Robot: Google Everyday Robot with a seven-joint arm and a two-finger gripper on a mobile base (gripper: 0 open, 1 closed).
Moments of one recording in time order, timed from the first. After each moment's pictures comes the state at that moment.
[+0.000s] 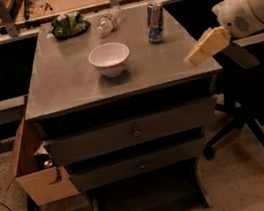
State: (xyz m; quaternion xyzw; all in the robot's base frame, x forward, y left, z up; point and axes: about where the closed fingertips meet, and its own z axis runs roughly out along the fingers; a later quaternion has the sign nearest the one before) arm 0.601 -0.198 0.959 -0.42 0.80 0.07 0.42
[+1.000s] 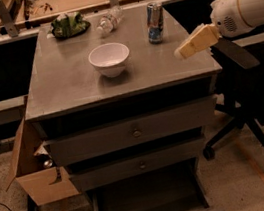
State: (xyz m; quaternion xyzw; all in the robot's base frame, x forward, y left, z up) arm 0.635 -0.197 0.961 -0.37 0.80 0.07 0.47
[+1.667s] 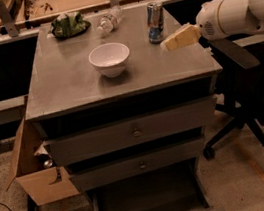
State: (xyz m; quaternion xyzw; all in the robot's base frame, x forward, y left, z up) arm 0.701 -0.188 0.945 -0.30 0.78 0.08 0.54
